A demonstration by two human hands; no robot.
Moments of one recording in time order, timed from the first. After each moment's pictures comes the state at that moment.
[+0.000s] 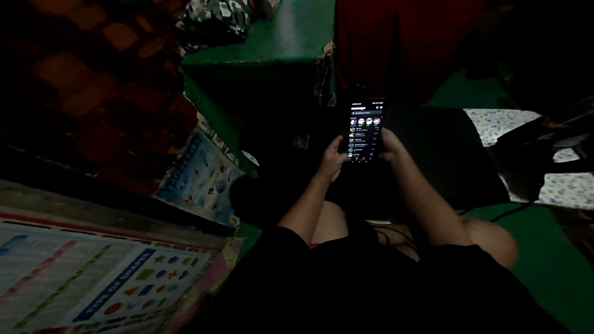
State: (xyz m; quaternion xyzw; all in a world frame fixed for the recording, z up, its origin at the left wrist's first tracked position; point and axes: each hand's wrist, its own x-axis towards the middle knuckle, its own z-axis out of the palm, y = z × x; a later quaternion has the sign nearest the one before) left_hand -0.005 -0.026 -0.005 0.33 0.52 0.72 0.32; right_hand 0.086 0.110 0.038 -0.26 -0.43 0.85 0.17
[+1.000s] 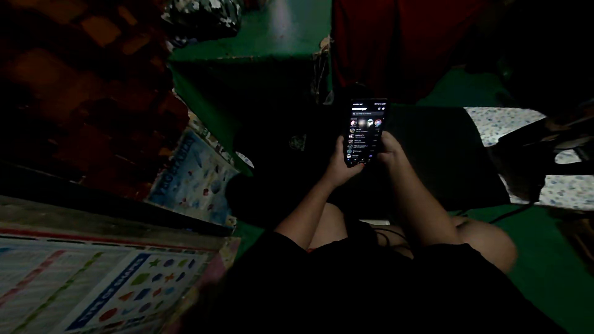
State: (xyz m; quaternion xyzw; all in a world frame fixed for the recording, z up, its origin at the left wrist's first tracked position) left_hand 0.002 -0.022 -0.010 0.46 0.65 0.58 0.19; right_hand 0.080 0.112 0.034 -0.25 -0.32 0.89 0.20
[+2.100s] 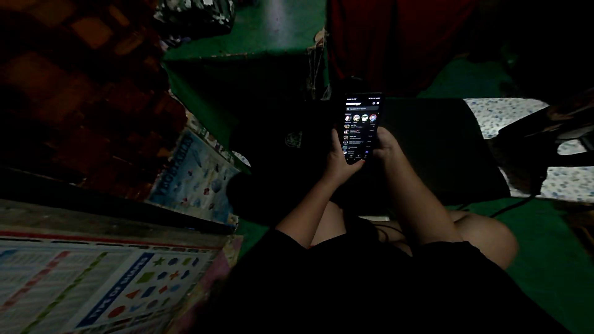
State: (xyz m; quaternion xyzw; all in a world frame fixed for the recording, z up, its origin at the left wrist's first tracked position) left_hand 0.016 -0.011 -0.009 0.42 0.75 0.51 0.09; right_hand 0.080 0.117 0.028 -0.22 -0.32 0.90 0.19
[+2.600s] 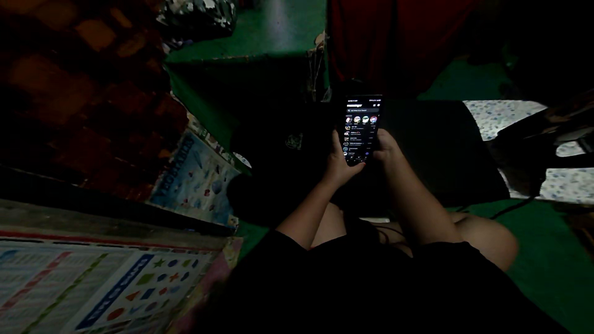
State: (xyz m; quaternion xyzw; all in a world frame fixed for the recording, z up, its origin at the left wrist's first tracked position) left_hand 0.015 -0.012 -0.004 0.42 0.75 0.50 0.11; right_hand 0.080 0.120 0.022 -0.20 -0.34 0.90 0.19
